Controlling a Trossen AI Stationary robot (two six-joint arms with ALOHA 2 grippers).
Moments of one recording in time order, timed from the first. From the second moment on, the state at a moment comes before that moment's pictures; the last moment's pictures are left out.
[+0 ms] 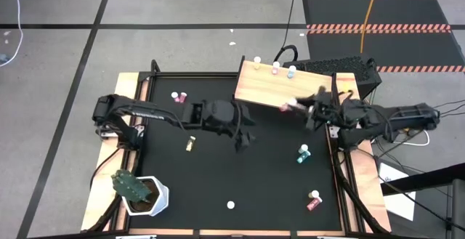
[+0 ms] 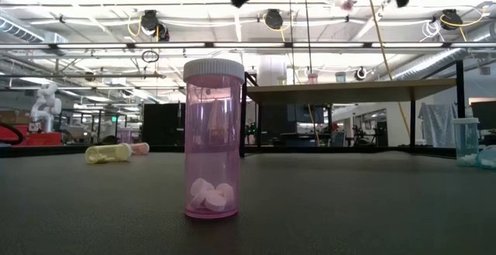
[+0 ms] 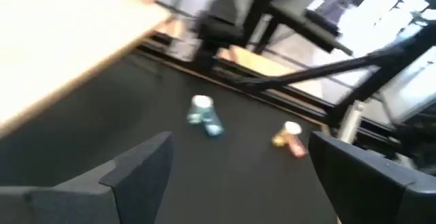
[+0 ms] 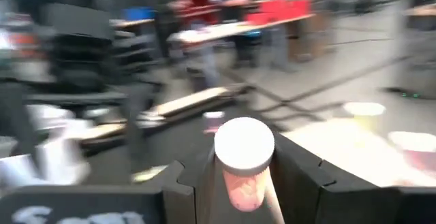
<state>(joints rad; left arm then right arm) -0.05 1.69 1.50 -0.25 -0.02 -0.41 0.10 0.63 0.69 -0.19 0.54 0.23</state>
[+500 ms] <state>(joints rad) 0.10 1.61 1.50 -0.38 -0.06 -0.33 -0.52 0.68 0.69 -0.41 0.59 0.16</state>
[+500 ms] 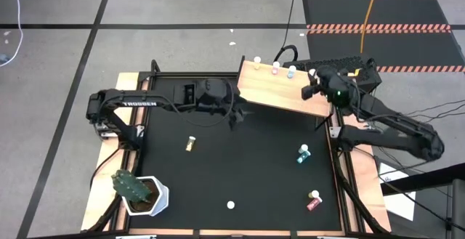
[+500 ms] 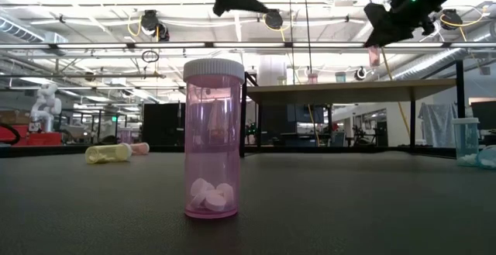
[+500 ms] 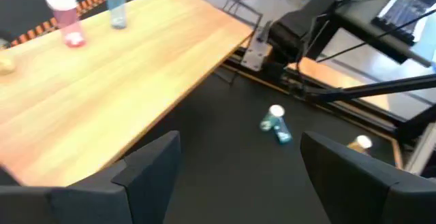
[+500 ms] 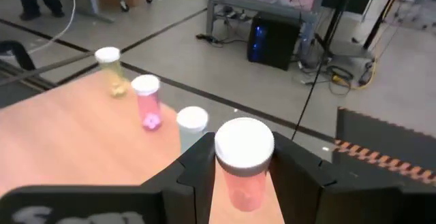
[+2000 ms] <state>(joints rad) 0.27 1.62 1.50 -0.52 -0.06 -0.13 -0.89 0.73 0.48 -0.16 0.19 0.12</state>
